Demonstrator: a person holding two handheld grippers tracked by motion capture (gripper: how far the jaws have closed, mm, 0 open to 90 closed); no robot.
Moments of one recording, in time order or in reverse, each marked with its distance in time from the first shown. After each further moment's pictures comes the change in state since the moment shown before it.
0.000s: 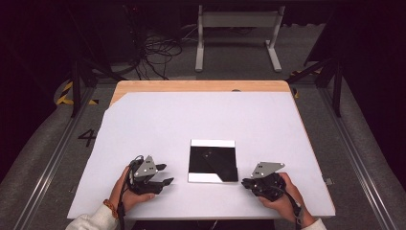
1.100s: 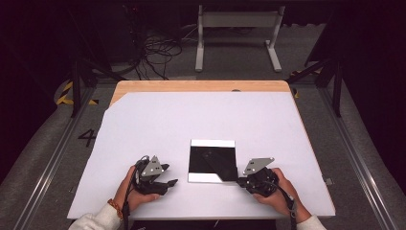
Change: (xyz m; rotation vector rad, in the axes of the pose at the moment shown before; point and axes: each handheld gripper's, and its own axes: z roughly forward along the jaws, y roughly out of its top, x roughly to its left) left arm -0.005 0.005 0.012 0.038 0.003 -0.009; right arm -0.002 0.018 0.011 0.062 0.041 -0.032
